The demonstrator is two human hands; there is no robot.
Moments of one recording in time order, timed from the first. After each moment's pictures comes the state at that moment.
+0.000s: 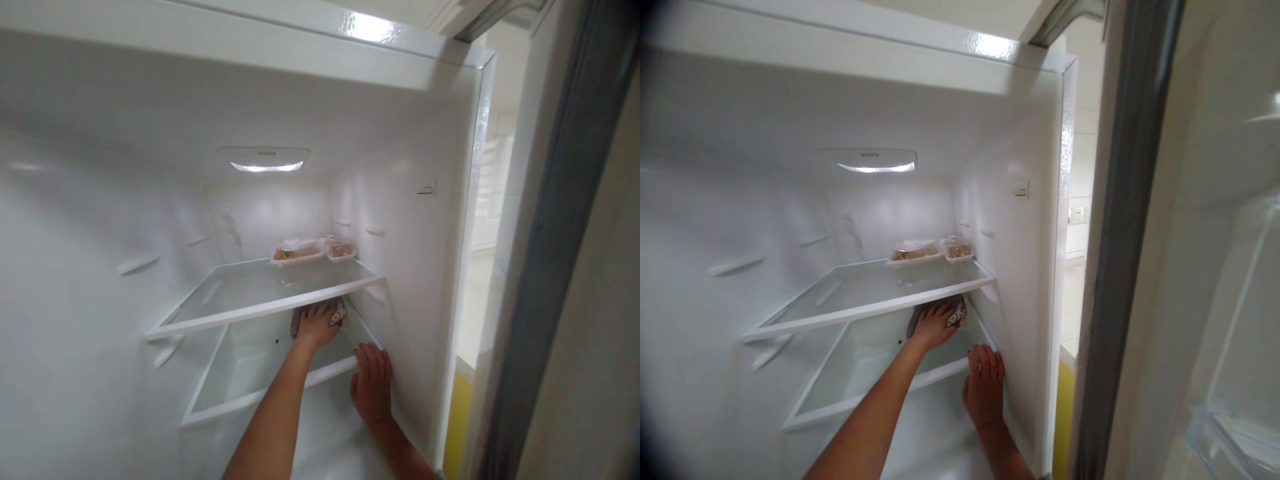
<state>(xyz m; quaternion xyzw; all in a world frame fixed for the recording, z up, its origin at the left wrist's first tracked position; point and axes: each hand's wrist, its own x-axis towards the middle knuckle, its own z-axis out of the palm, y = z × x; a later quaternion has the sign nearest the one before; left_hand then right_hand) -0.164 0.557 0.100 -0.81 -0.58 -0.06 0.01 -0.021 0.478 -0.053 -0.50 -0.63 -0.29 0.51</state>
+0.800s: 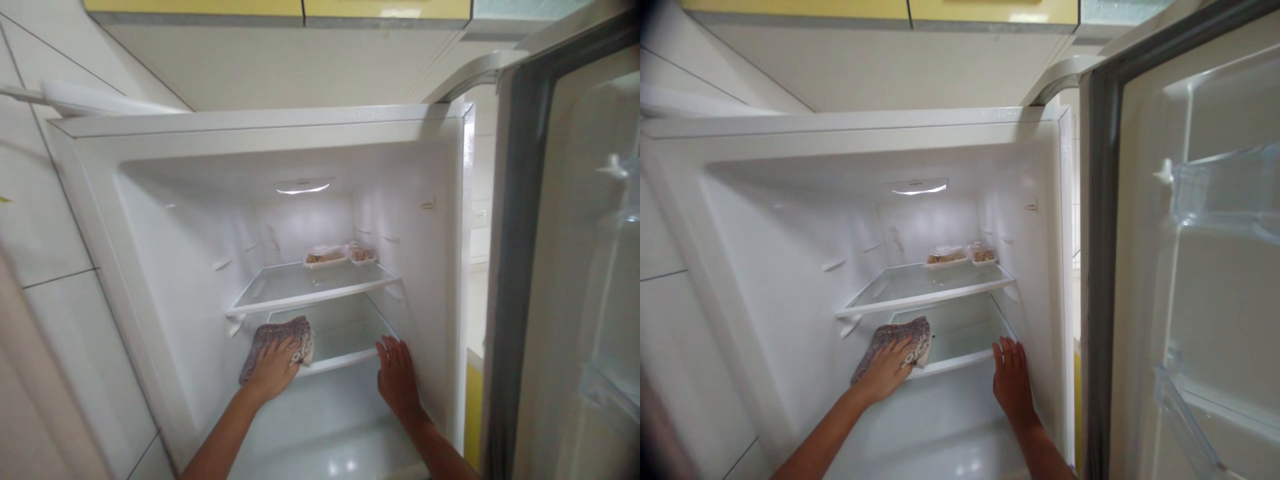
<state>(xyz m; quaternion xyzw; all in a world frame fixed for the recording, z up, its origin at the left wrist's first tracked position) -0.308 0.394 0.120 -0.73 -0.68 0.00 0.01 -0.009 0.463 -0.039 -0.49 -0.68 -0.32 0.45</state>
